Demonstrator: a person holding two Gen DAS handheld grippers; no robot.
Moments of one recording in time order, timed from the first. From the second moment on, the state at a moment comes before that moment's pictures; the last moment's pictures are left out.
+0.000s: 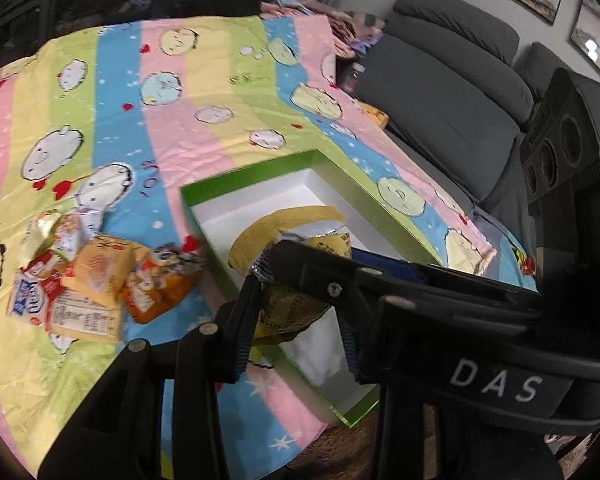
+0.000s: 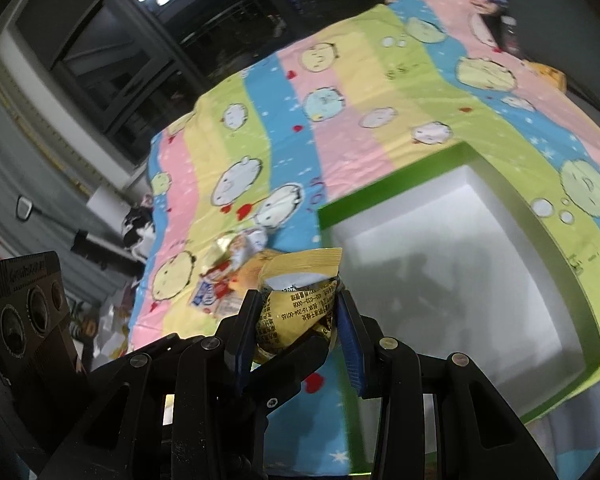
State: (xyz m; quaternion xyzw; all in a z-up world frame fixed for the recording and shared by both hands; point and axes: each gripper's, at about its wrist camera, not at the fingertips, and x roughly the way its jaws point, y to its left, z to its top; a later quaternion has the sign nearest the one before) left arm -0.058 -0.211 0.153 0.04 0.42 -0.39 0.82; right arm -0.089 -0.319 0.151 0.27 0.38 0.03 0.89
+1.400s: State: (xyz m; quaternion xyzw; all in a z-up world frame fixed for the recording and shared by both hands) left arm -0.023 -0.280 0.083 0.08 0.52 -0.41 0.75; right arm -0.065 -0.384 0.075 0.34 0.46 -0.05 0.82
